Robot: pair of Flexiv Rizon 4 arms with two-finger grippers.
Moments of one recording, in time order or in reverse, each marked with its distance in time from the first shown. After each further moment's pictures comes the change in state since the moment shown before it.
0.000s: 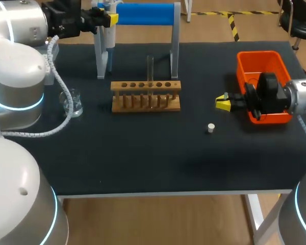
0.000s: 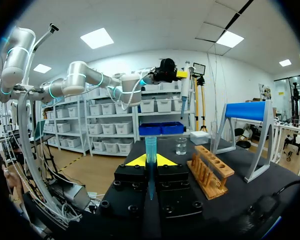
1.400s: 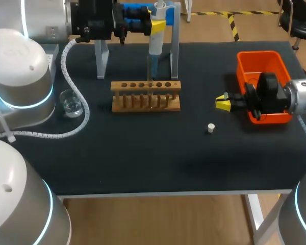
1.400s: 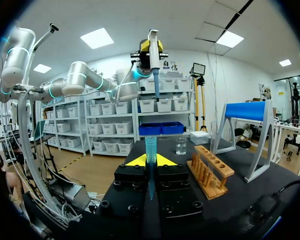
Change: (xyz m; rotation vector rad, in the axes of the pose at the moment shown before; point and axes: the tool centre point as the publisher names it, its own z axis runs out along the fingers) left arm 0.178 -0.059 0.001 0.133 0.469 0.178; right arm 0.000 0.000 0.000 0.000 0.000 0.000
